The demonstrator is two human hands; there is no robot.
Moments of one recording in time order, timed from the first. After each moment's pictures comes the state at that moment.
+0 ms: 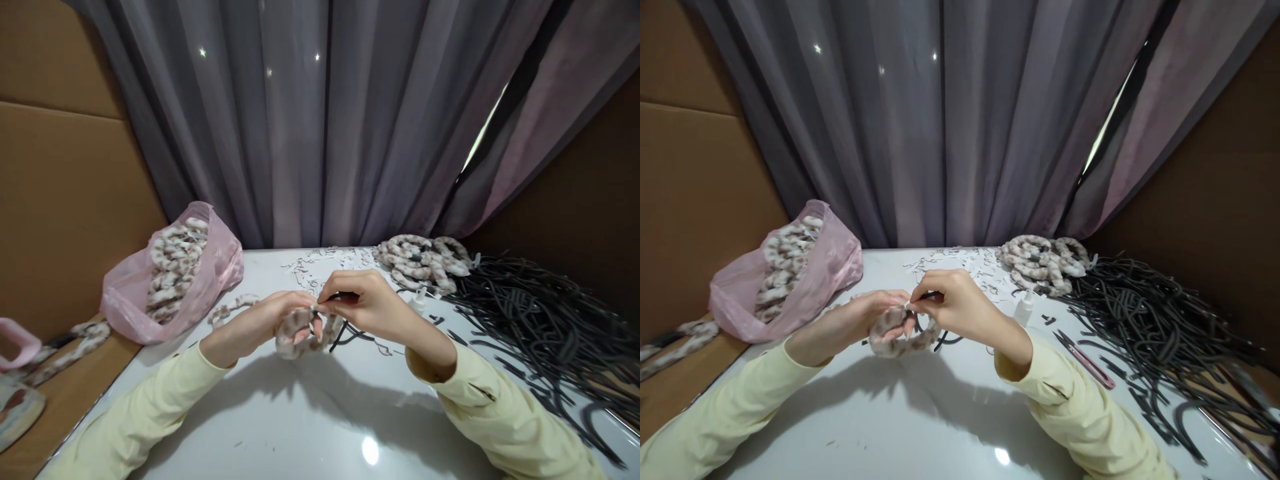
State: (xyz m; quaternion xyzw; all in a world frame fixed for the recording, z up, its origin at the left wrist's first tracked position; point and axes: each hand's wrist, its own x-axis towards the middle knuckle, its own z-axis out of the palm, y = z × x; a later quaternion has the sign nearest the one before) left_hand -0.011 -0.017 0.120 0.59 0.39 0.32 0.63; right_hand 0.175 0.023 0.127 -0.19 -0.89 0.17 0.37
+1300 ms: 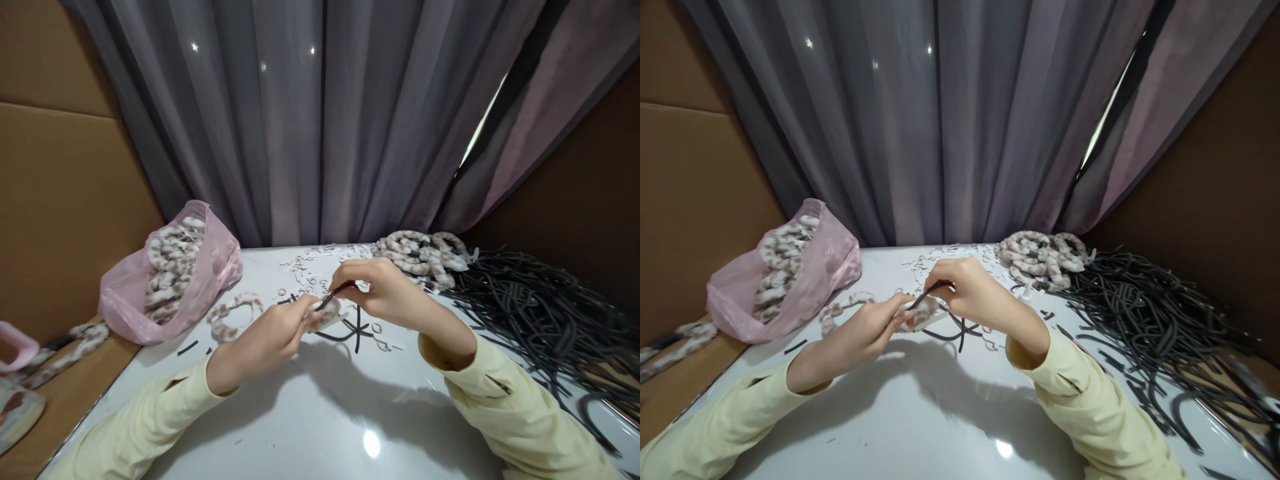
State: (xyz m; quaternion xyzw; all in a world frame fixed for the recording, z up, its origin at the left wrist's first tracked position) left_hand -0.009 -0.025 0.096 0.86 0.44 0.22 0.14; right_hand 0.192 0.030 0.139 -0.22 -0.91 0.14 0.32
